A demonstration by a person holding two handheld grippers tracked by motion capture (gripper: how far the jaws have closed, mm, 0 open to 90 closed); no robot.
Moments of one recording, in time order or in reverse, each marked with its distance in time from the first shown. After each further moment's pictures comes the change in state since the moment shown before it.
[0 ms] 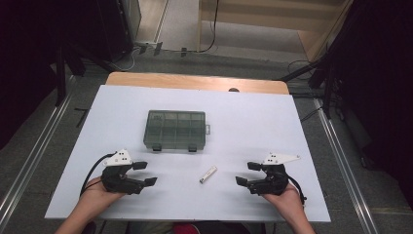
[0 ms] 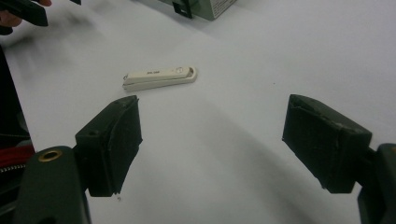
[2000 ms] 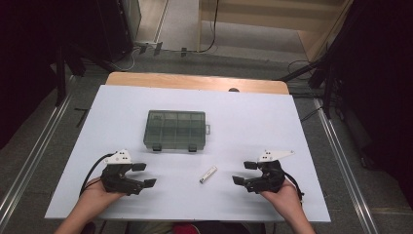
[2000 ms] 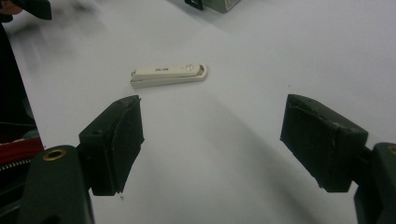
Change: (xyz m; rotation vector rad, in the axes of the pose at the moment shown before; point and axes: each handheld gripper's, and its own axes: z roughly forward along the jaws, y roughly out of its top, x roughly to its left) left arm 0.002 0.000 0.001 0.046 -0.014 -0.031; right arm 0.002 0.013 0.007 0.056 0.012 -0.020
